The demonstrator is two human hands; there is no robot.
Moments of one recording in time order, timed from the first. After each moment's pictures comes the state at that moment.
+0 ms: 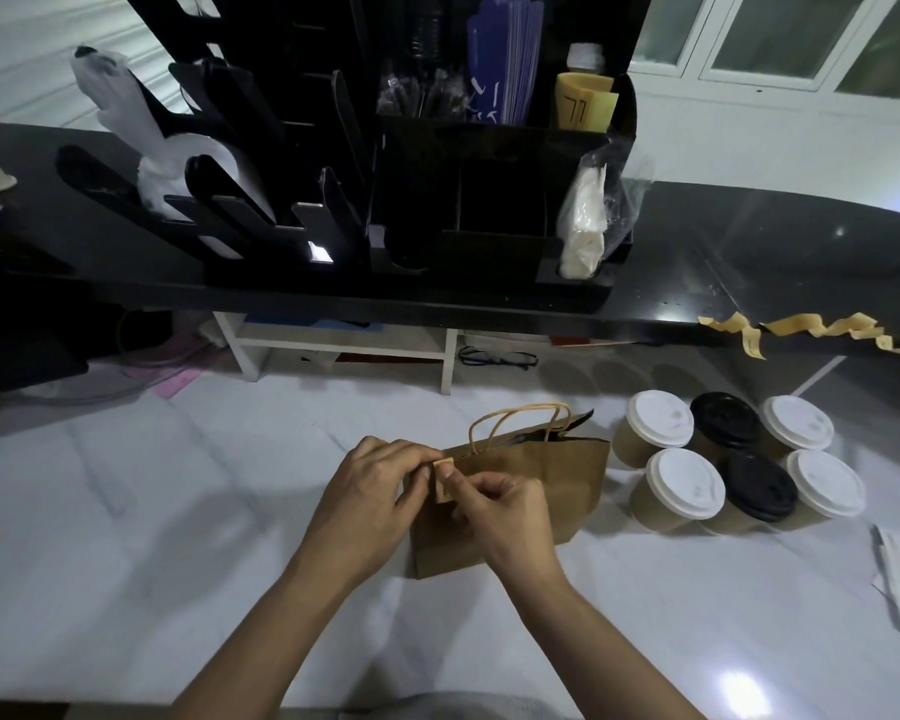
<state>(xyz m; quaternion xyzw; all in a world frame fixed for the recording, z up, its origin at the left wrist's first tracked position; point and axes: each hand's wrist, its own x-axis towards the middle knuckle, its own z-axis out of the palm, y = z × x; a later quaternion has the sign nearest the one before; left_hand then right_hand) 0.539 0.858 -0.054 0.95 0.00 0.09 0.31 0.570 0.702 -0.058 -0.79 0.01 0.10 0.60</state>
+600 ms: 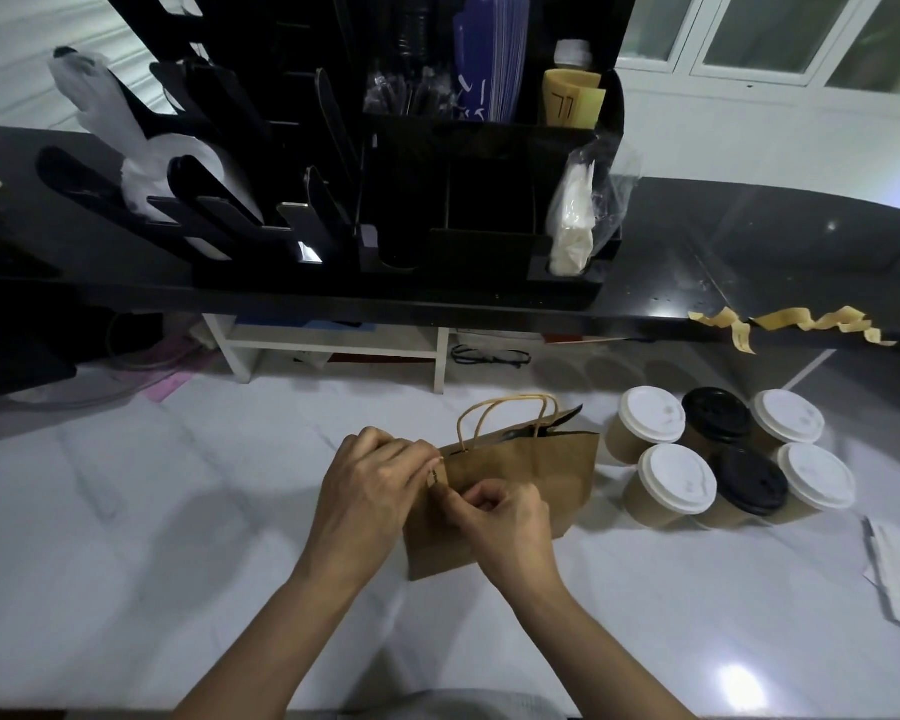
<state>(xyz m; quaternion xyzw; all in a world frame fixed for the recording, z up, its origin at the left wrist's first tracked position) 0.544 0.849 -0.055 0.96 -0.07 0.21 0.19 0.566 0.692 -0.067 -0.86 0.02 0.09 0.50</state>
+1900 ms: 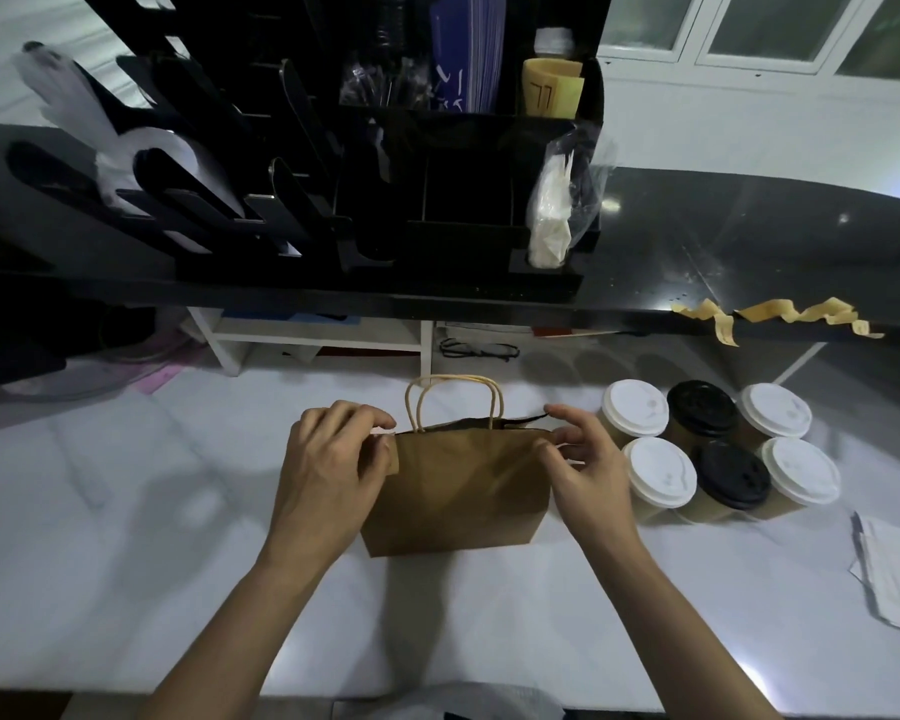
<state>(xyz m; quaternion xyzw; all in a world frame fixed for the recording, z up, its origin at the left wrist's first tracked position) 0.547 0.846 -0.051 0.95 0.06 0.22 0.23 0.611 0.602 -0.055 -0.79 0.02 -0.03 0.61</state>
